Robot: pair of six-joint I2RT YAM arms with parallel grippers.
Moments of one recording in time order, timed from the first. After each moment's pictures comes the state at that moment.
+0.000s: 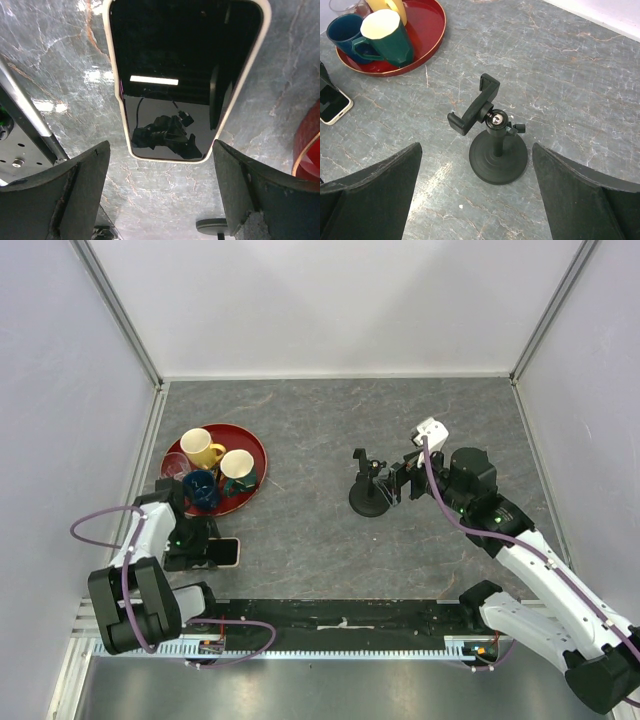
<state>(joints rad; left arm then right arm) 0.25 1.19 0.64 -1.04 0.01 -1.38 0.52 0.87 0.81 -0.21 -0.19 0.03</state>
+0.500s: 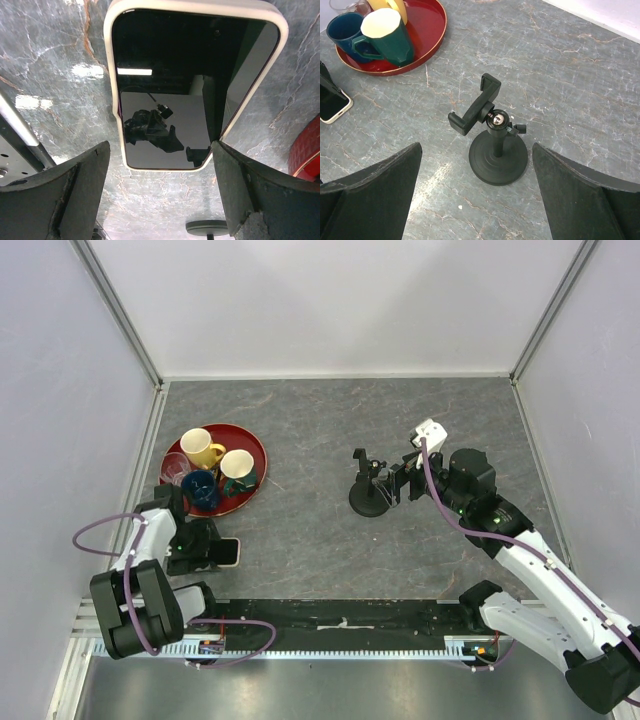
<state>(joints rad) 0.28 1.18 0.58 -0.97 0.03 -1.41 0.53 0.86 0.80 -0.20 -0.19 0.02</state>
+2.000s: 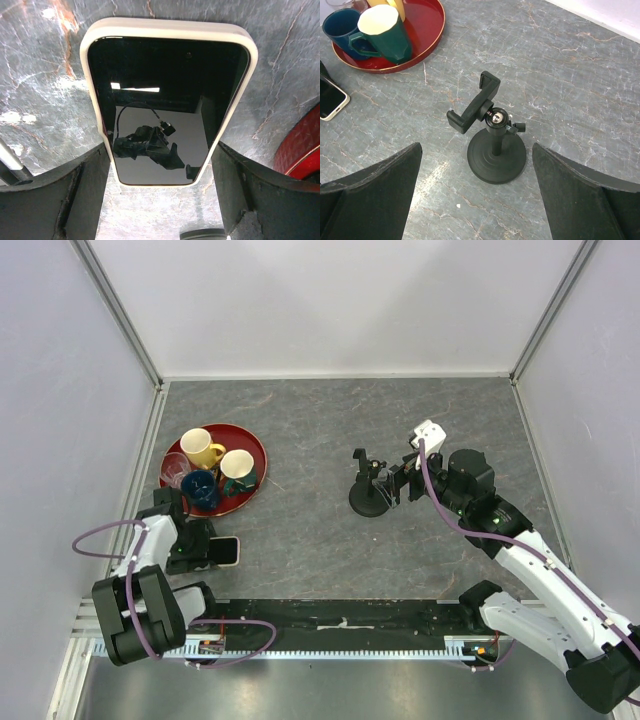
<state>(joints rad) 0.30 1.14 0.52 -0.86 0.00 -1.41 0.53 0.86 0.79 -0.20 -0.18 0.01</state>
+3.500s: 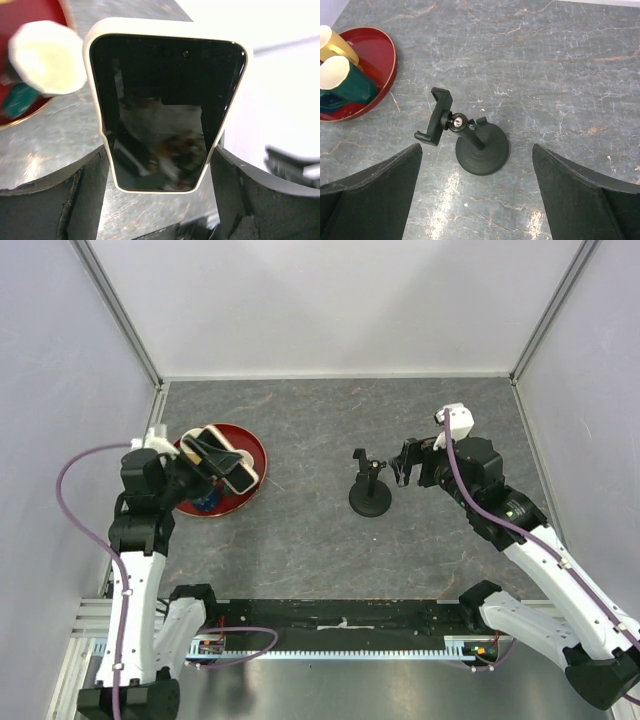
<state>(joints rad) 0.11 0.74 0.89 -0.61 0.37 -0.85 0.54 0.89 0.95 -0.41 0.13 0.25</state>
